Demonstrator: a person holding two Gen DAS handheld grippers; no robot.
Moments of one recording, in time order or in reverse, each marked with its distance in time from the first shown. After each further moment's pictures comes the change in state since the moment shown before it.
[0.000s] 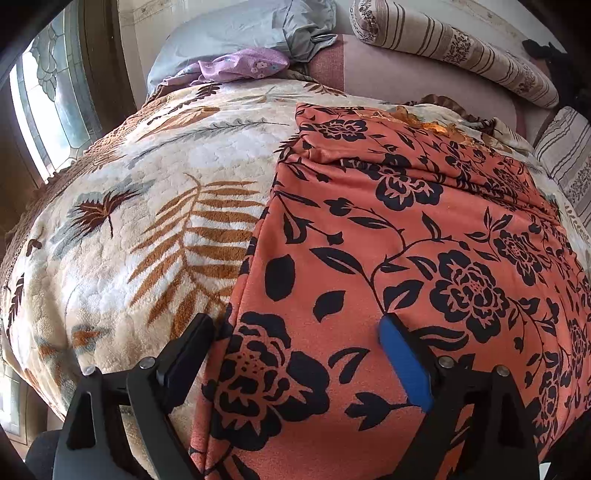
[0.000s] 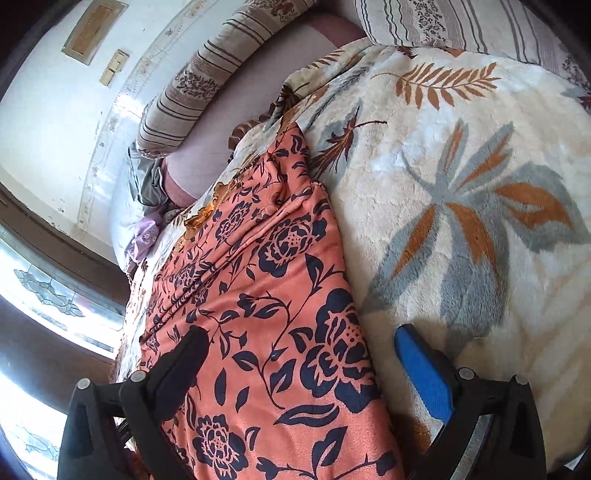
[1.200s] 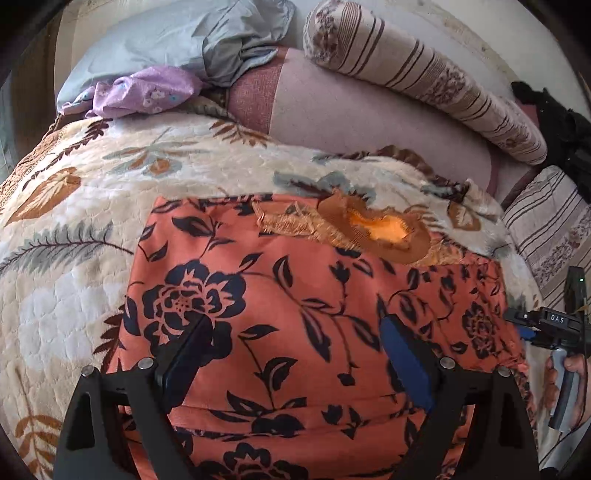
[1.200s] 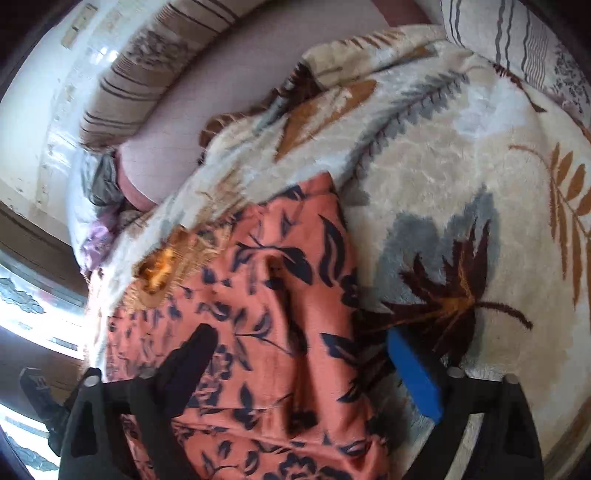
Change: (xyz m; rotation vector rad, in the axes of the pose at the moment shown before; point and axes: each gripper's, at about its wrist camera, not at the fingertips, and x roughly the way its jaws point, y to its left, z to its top) left arm 0.111 -0.086 0.186 -0.041 -0.003 -0.265; right arm 0.161 0.039 0.168 -0.178 0.198 -0.252
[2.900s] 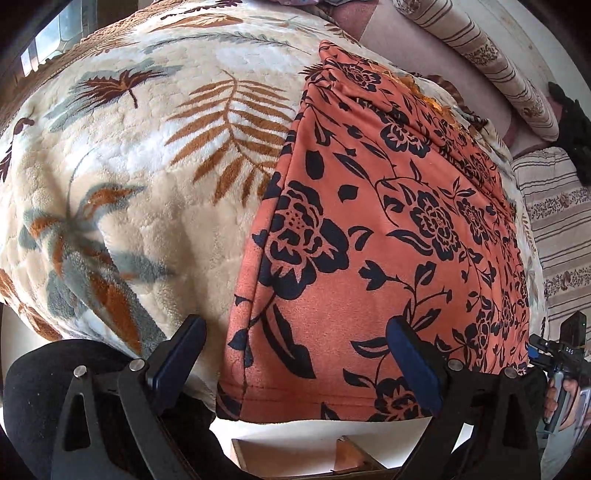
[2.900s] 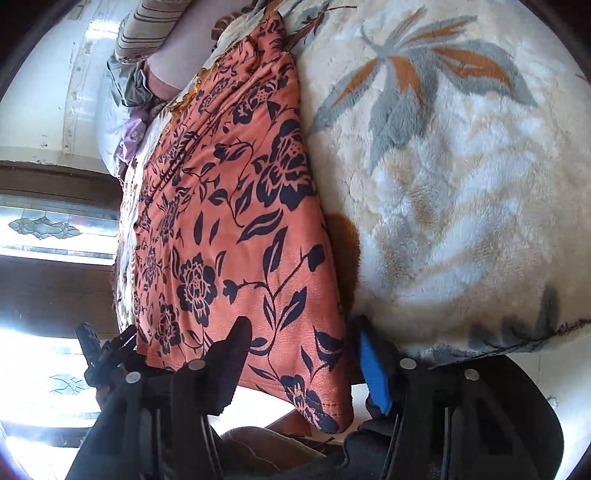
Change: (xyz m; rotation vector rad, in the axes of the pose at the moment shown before) left arm -0.165 0.100 -0.200 -0.223 0.312 -0.003; right arm -0.134 -0.070 -0.250 0.118 0.292 0.278
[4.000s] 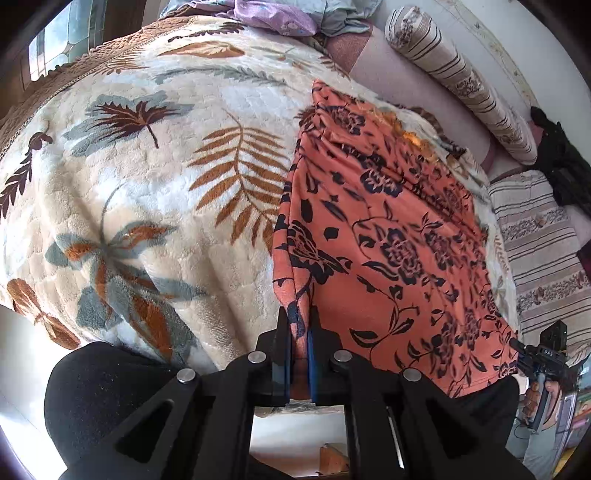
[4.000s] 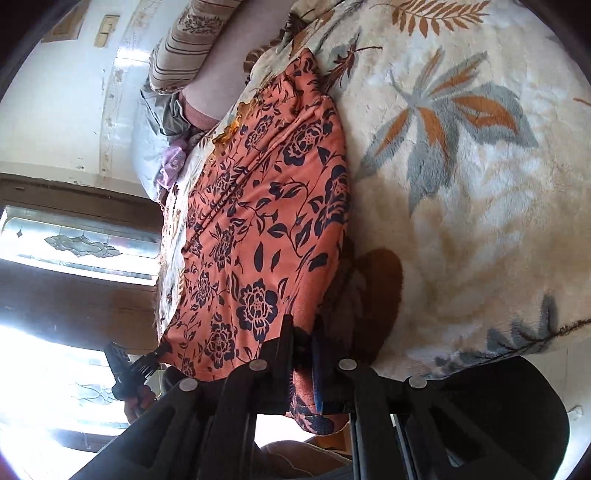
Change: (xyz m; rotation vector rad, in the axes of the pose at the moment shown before) left arm -0.045 0.015 0.005 -0.004 -0.052 -0.051; right arm -0.028 0.012 0.008 0.021 -0.068 0.142
